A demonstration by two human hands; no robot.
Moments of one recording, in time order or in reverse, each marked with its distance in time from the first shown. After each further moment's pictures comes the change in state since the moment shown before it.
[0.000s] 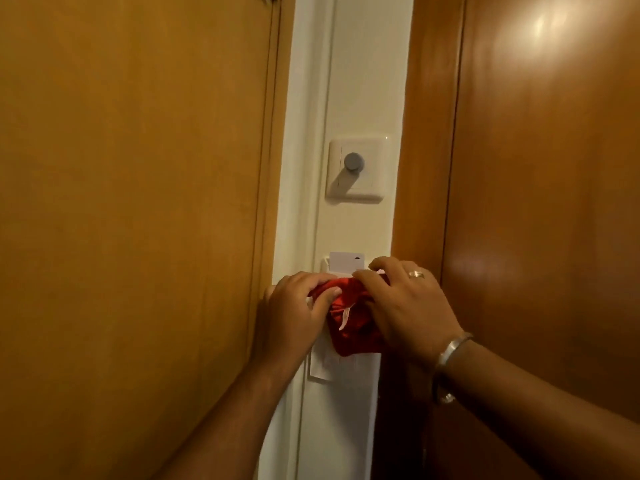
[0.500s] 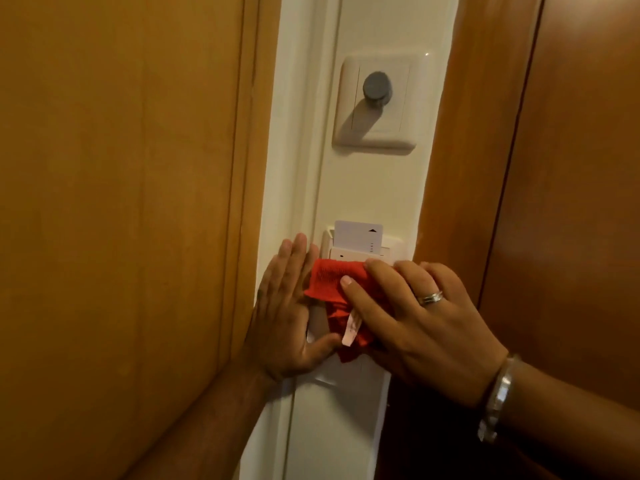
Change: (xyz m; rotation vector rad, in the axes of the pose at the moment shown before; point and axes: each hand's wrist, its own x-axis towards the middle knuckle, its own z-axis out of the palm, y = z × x) left_hand -0.016 -0.071 0.046 0.221 -0.099 0.295; right_hand -0.014 0.006 0.029 -0.231 -0.058 -0.290
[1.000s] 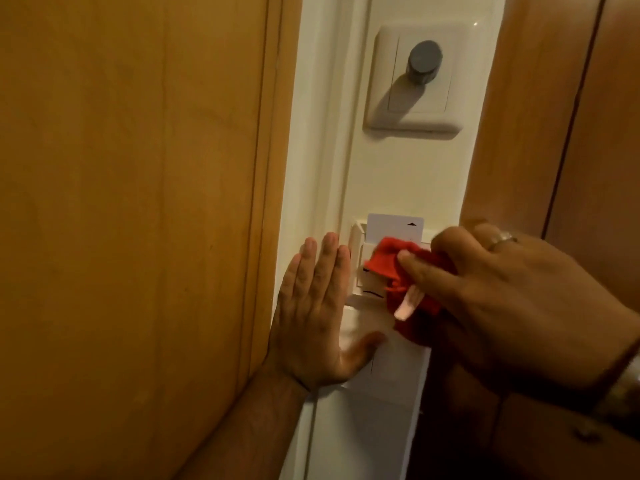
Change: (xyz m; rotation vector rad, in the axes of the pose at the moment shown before) left_hand -0.001 -0.005 0.012 0.161 0.069 0.050; right_hand 0.025 0.017 -0.038 -0.058 -0.204 0.027
